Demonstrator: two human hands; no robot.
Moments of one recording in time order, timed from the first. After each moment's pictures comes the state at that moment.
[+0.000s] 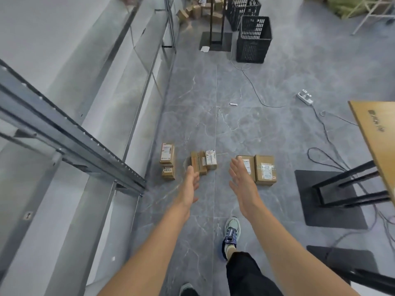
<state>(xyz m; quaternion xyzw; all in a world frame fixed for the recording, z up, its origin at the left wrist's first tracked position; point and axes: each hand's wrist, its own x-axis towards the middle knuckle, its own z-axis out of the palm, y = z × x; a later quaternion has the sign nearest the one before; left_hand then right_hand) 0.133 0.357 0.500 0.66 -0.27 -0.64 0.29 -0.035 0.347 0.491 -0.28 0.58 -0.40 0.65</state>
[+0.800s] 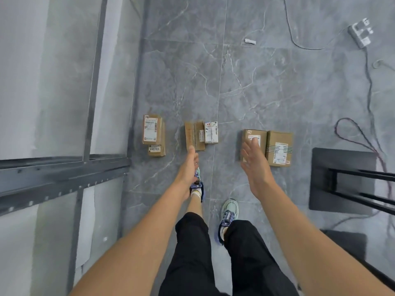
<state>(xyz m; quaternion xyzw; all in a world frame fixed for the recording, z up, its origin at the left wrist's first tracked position) 0.137 0.076 0.305 0.70 -0.14 -0.69 0.16 -0.055 0.065 0.306 -0.18 0.67 -0.29 0.66</state>
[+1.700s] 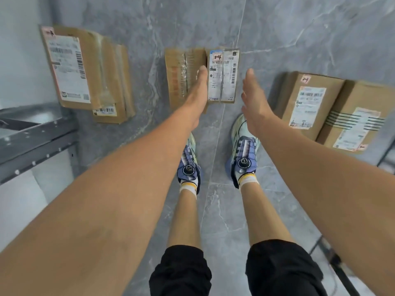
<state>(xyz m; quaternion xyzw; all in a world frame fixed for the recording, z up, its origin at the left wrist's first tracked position) 0.099 -0.060 -0.131 0.71 -0.11 -0.69 0.09 -0.042 -0.055 -0.143 -0.13 0.70 -0.11 0.69</state>
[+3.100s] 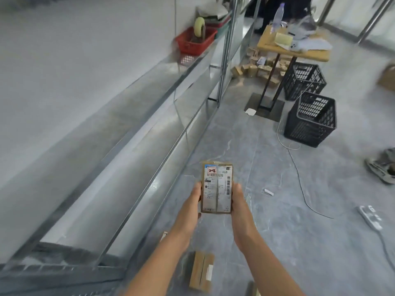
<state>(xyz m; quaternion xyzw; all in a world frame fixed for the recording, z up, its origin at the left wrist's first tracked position) 0.218 -0.127 0.499 0.65 -0.25 -0.56 0.45 0.091 -0.174 0.469 -0.46 0.50 -0.31 0.67</state>
